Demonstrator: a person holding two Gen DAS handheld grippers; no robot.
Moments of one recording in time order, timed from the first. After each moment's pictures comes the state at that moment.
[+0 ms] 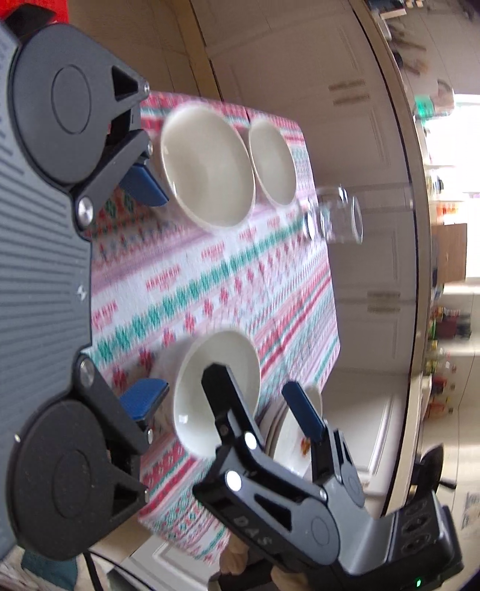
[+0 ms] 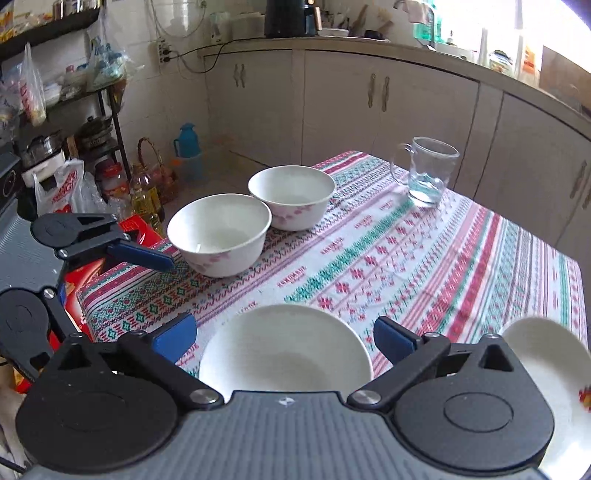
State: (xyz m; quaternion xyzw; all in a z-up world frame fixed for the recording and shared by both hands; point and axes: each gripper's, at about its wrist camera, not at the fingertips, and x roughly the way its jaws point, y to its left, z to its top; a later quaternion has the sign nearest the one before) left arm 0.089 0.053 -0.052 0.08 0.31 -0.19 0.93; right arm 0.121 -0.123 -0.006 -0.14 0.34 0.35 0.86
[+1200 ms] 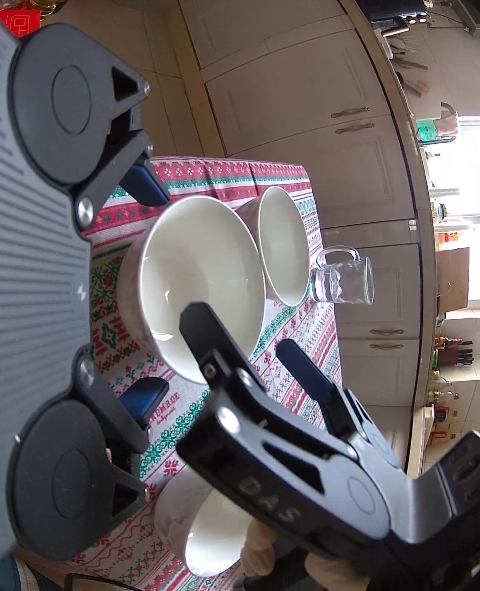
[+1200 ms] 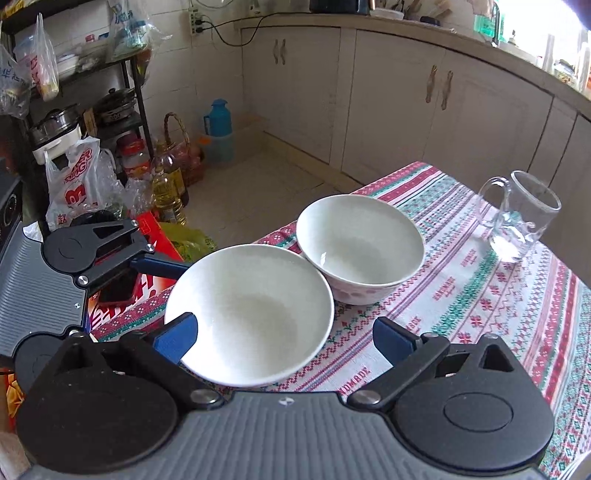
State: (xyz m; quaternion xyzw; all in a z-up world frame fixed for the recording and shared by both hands) left arm 0.146 0.111 -0.076 0.09 0.30 -0.17 0.93; right arm 0.200 -0.004 -0.022 -0.17 0.37 0.39 0.82
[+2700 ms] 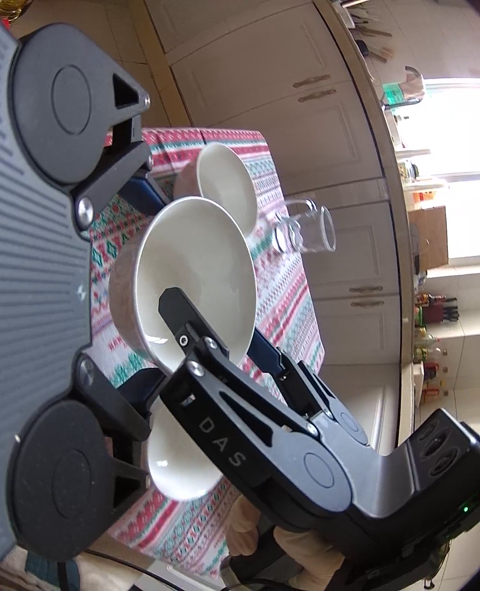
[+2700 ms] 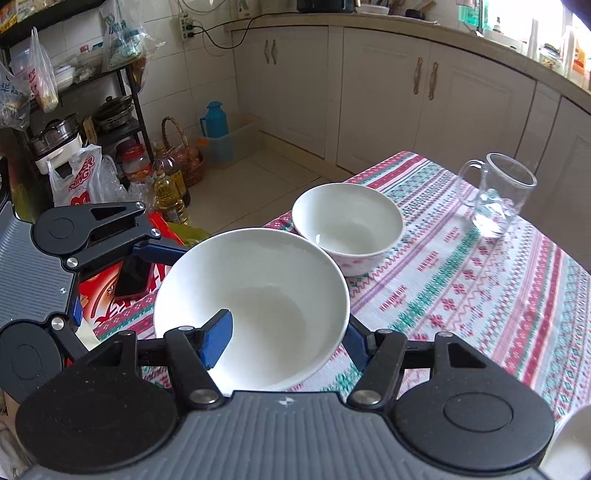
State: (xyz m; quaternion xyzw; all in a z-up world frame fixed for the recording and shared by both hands) left arm 0.114 0.074 -0.033 0.12 0.27 -0.22 0.93; right arm 0.172 -0.041 0.003 -0.15 0.38 0.38 0.83
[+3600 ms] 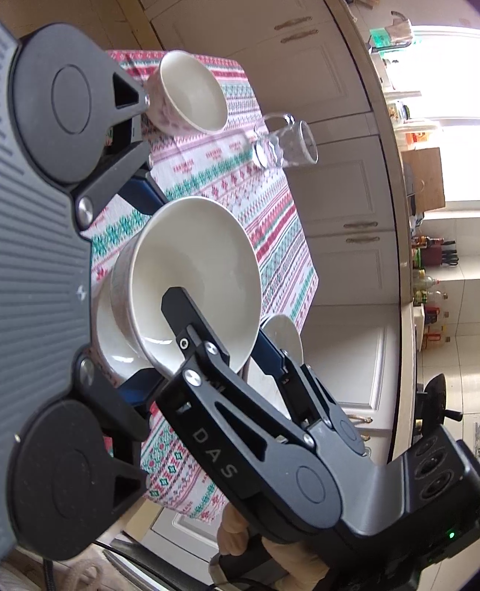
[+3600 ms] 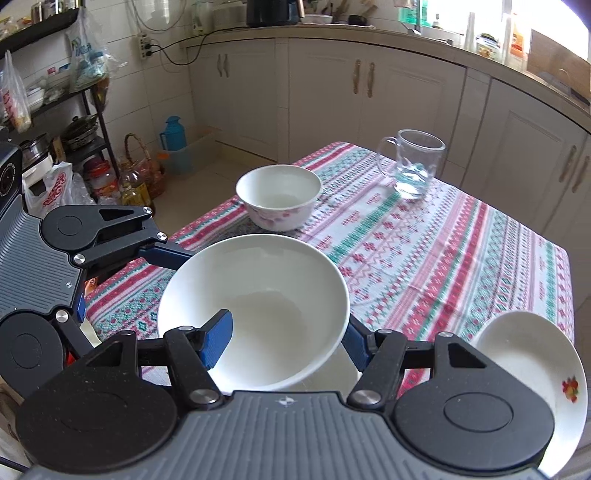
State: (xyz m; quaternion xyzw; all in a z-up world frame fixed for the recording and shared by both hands) left arm 0.099 0.001 -0.028 0.12 0.28 -0.30 0.90; right arm 0.122 -0.130 0.017 -0.13 0.37 0.32 0.86
